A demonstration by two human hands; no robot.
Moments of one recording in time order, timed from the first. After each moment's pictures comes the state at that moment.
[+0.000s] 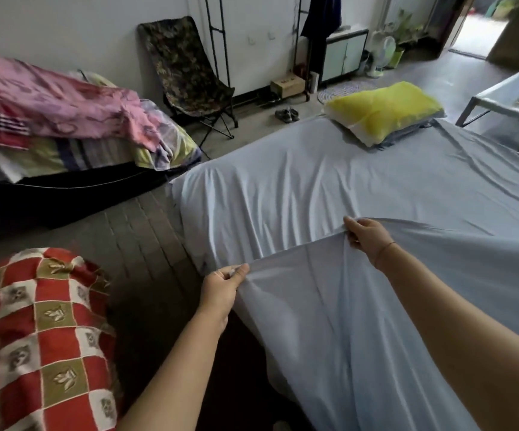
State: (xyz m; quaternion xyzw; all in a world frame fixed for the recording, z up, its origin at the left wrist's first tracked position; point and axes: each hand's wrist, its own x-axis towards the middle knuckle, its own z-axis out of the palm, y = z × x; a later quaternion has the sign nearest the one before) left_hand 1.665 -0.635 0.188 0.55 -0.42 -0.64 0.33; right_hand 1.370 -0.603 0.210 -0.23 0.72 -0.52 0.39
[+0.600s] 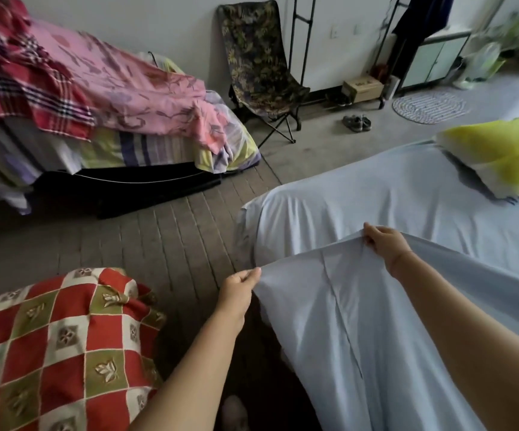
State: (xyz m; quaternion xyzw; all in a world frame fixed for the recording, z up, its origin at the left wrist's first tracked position) left_hand 1.792 -0.962 0.128 0.59 -0.36 -0.64 0.35; right_hand 1.485 -0.975 0.157 -0.28 0.77 -0.43 0.37
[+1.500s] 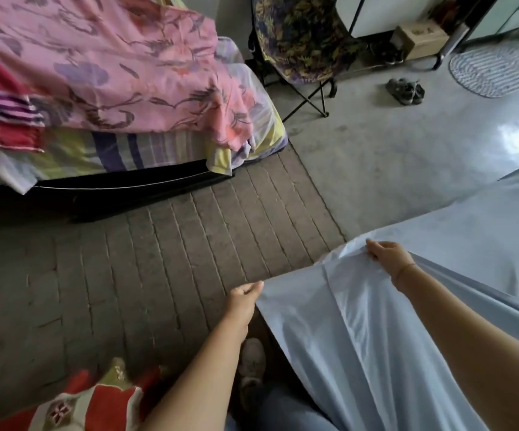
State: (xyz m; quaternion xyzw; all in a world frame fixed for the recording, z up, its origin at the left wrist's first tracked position) left_hand 1.858 -1.397 0.001 0.66 -0.26 -0.67 0.22; right_hand 1.556 -1.408 0.046 -0.27 0.86 -0.22 0.38
